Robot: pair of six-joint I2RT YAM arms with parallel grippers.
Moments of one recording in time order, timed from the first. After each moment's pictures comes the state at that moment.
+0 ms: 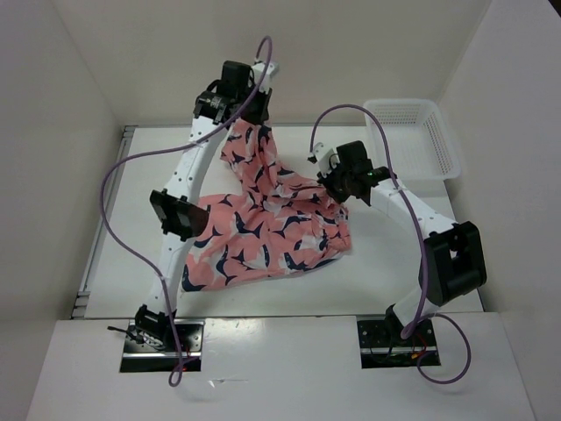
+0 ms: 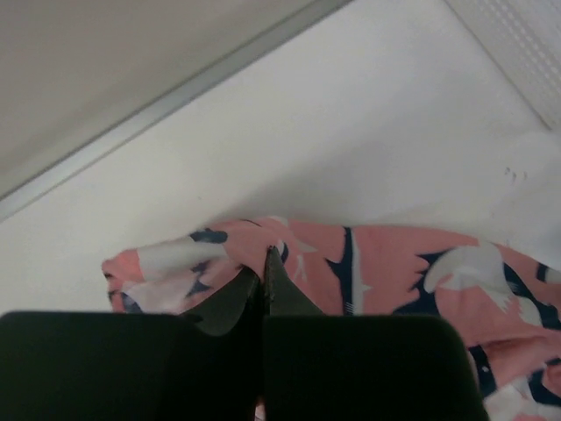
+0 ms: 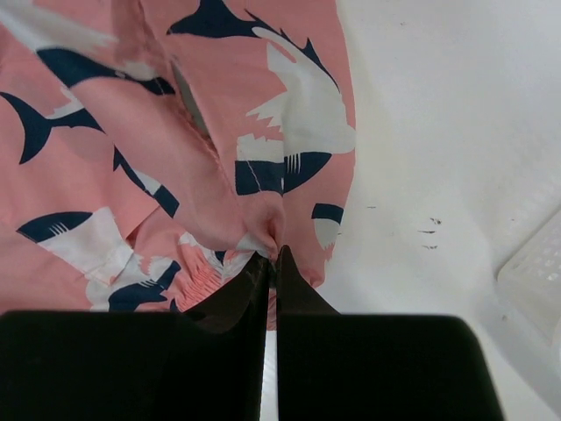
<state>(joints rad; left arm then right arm) -0.33 2.53 3.02 -1.01 0.20 0.07 0.37 1.55 1.18 -0.46 -0.14 -0.43</state>
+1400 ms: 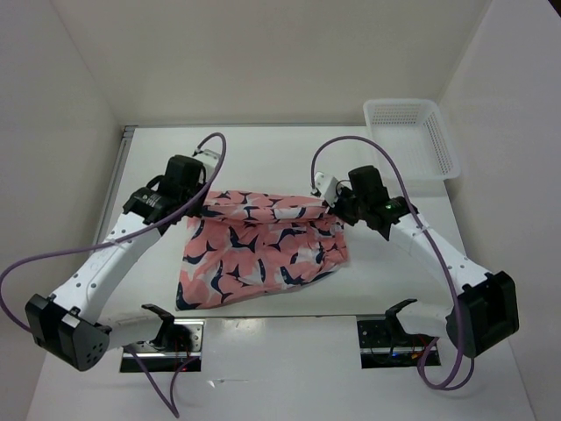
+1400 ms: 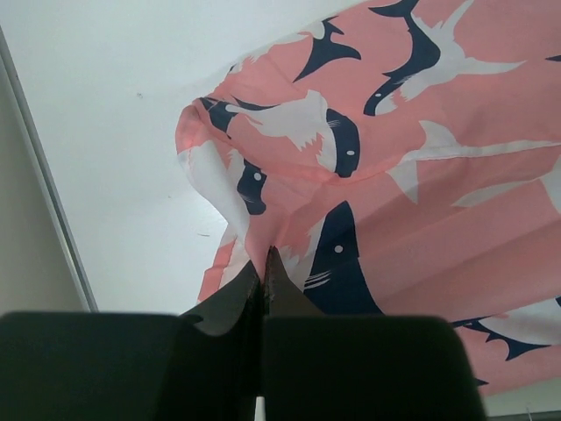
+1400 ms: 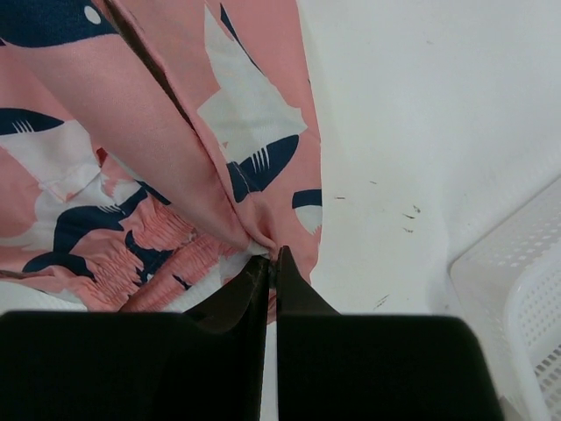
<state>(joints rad) -0.41 1.18 1.16 -0.78 -0.29 0.07 0.42 1.22 0.92 -0.48 -0.15 -0.69</state>
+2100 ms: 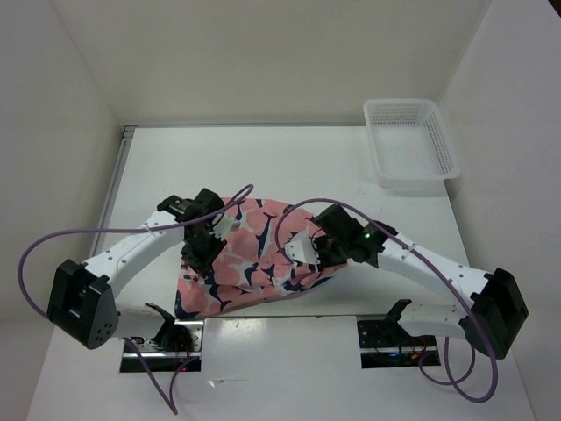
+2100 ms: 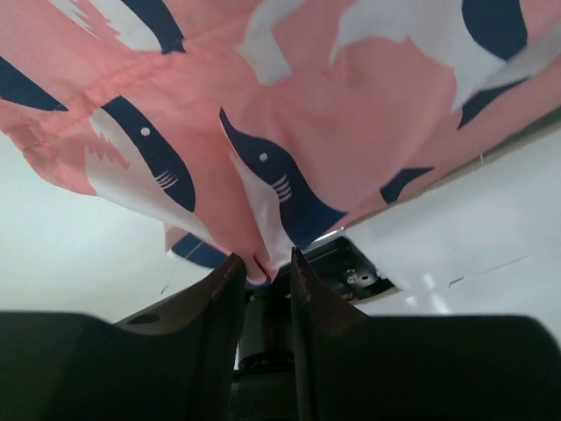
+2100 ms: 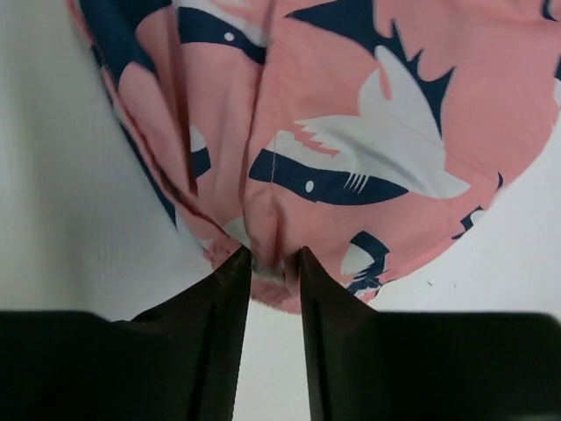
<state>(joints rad) -0.47 1.33 0.98 -1.15 0.09 0.07 0.79 1.17 0.82 -0.68 -0.16 -0.98</state>
